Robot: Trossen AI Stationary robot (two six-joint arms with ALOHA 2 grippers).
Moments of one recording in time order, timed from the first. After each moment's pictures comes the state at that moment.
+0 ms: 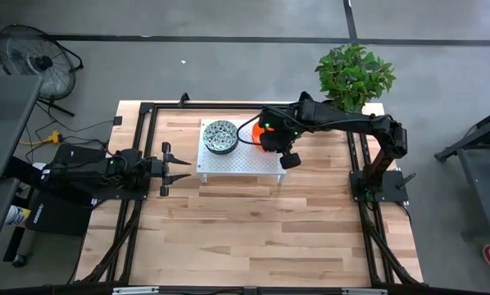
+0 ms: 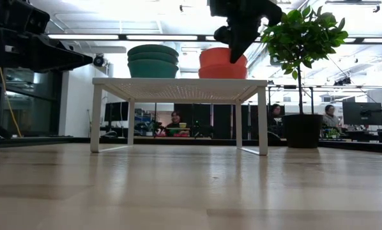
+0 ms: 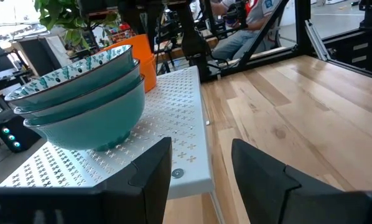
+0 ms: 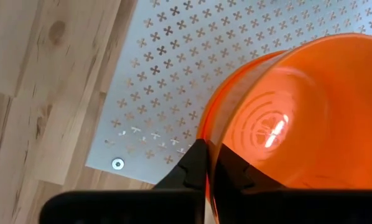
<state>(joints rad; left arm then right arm) 0.03 0.02 0.05 -0.07 -0.01 0.28 -0.21 1.74 1.71 -1.20 -0.04 -0.52</state>
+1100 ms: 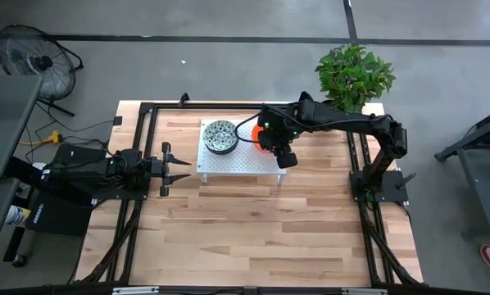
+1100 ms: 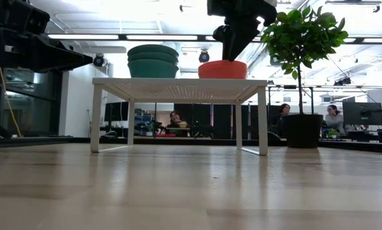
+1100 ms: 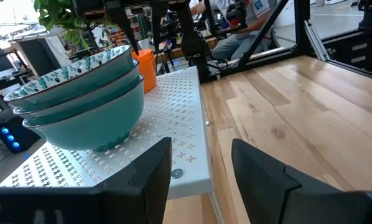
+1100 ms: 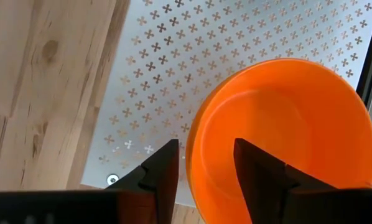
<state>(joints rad) 0.03 0.02 0.05 -0.07 -0.01 0.28 -0.21 1.74 1.71 -1.15 -0.03 -0.47</state>
